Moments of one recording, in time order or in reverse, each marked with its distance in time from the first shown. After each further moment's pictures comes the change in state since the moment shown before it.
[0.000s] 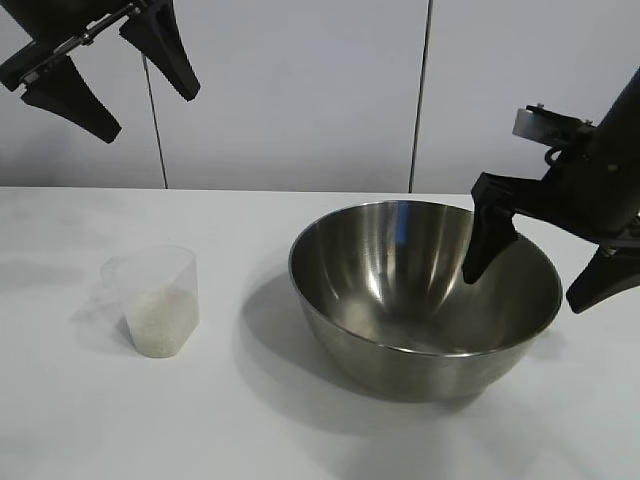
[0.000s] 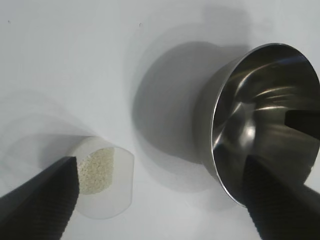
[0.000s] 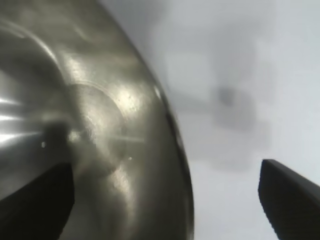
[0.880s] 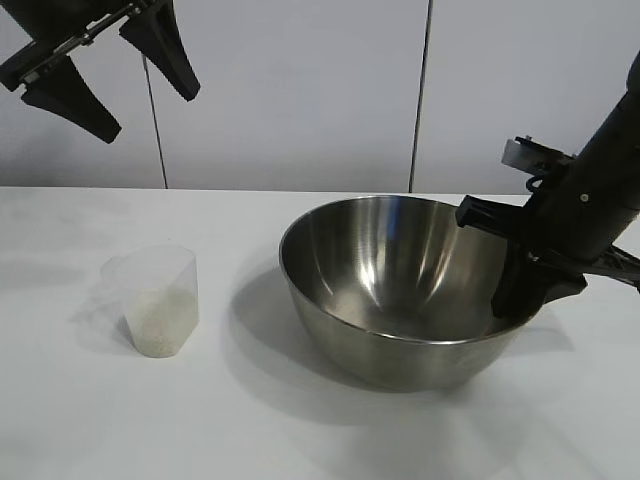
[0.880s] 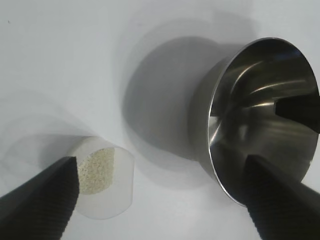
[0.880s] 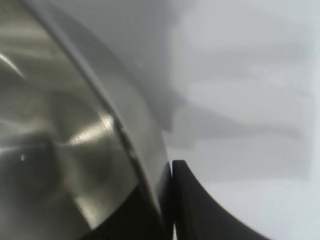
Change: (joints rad) left arm 0.000 0.000 0.000 0.000 0.000 0.000; right arm 0.000 0.064 0.002 0.133 -0.025 -0.062
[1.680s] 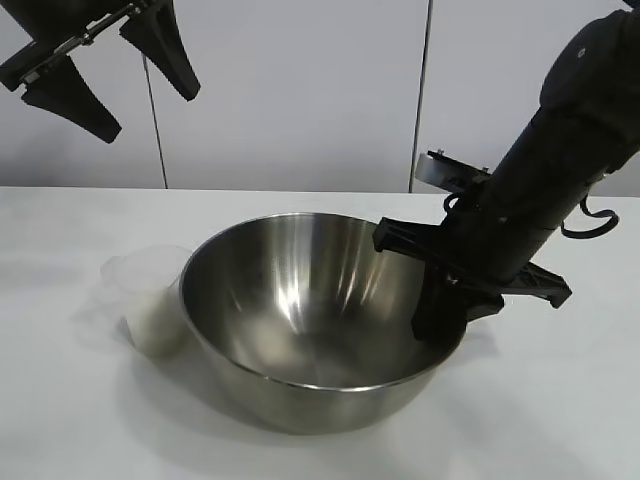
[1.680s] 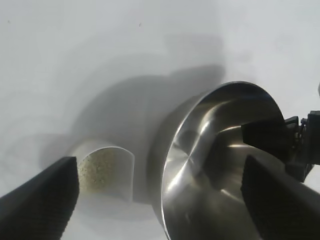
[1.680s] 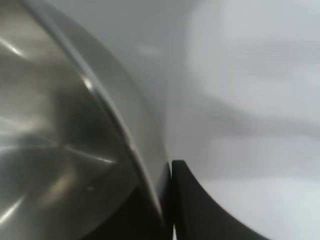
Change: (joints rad) left arm 0.000 0.000 0.000 0.000 0.000 0.000; right arm 0.194 0.039 -0.028 0.000 -0.039 0.004
